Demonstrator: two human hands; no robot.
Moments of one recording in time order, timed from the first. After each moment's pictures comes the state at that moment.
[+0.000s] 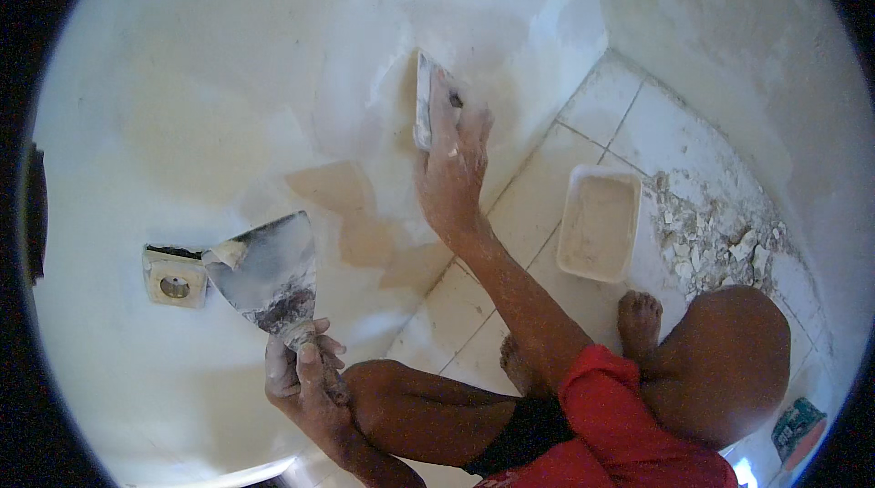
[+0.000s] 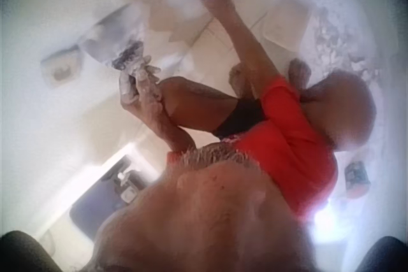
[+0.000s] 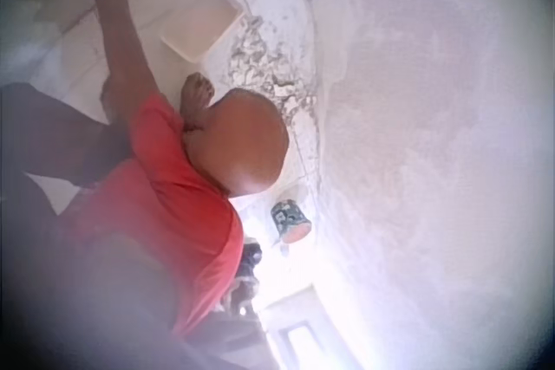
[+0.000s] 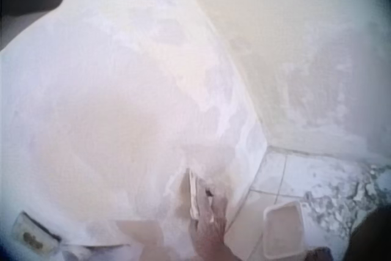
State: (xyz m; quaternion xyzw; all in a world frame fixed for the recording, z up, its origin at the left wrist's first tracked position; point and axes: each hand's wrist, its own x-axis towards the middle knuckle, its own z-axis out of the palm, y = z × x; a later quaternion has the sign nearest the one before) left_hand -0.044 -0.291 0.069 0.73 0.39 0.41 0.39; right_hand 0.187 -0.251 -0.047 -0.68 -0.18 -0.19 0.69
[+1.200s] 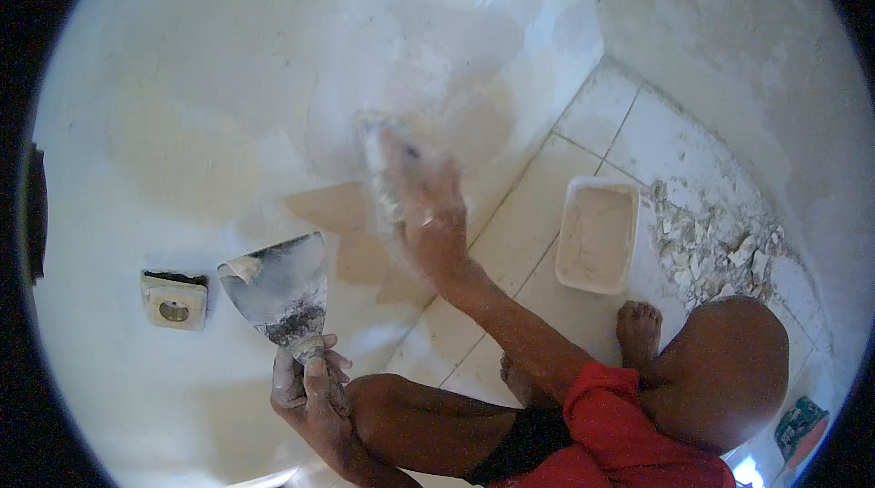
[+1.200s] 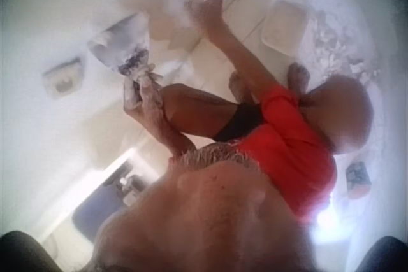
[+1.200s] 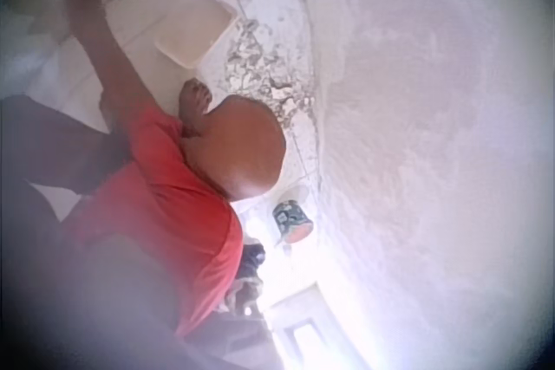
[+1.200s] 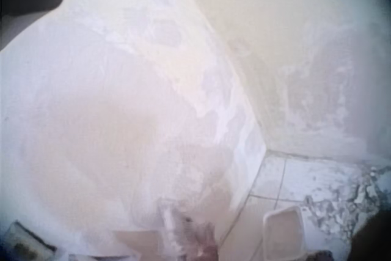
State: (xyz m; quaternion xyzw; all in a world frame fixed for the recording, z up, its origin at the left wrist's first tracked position) left_hand -0.038 -0.285 0.065 0.73 0.40 0.40 0.39; right_hand 0.157 -0.260 -0.046 -0.65 -0.29 -0.16 0.68
